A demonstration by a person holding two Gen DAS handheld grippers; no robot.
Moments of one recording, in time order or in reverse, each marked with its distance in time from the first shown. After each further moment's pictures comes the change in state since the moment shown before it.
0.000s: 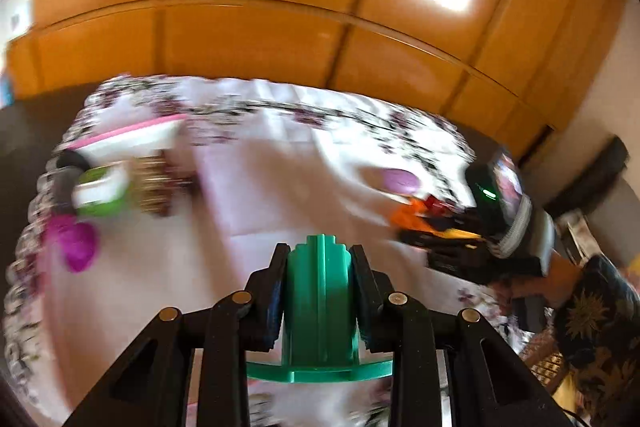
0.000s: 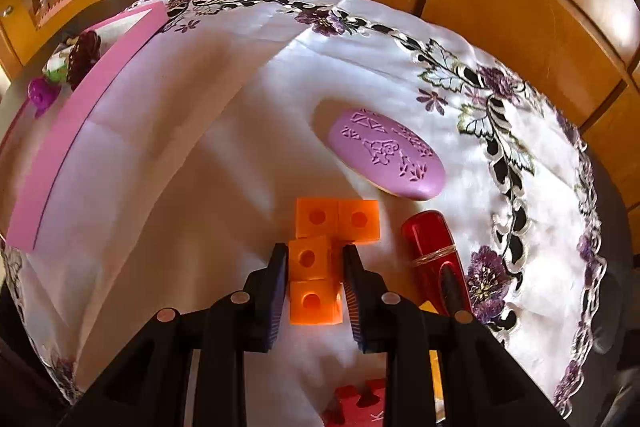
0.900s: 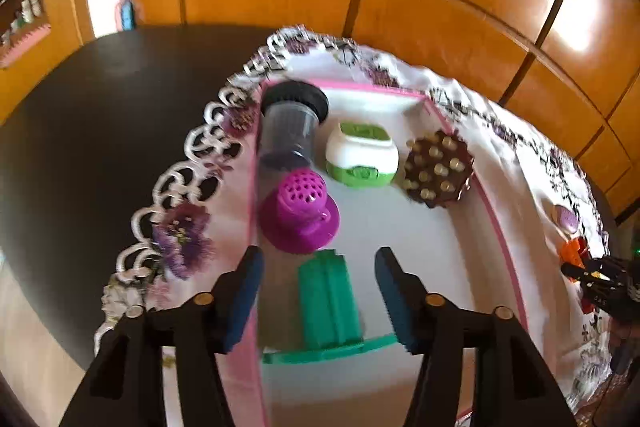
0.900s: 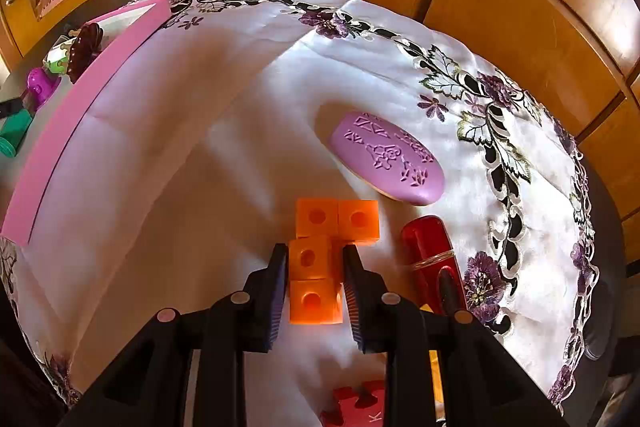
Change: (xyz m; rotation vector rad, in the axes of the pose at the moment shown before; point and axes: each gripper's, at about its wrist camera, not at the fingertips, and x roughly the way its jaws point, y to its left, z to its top) left arm -0.010 0.157 -0.023 -0.240 0.022 0.324; right arm -0.002 0.003 0.004 -0.013 0.000 -0.009
